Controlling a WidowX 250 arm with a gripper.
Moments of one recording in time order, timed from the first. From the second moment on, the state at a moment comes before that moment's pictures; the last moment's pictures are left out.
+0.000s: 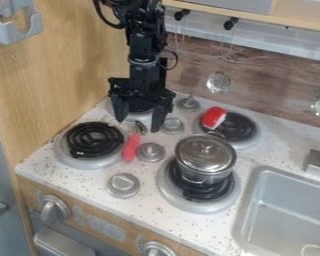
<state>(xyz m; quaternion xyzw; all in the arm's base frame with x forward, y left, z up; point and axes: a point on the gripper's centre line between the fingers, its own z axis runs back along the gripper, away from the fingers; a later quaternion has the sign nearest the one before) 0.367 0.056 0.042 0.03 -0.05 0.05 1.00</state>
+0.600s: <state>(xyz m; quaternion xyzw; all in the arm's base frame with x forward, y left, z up) 0.394 0.000 0.036 0.02 -0.05 -0.04 1.00</state>
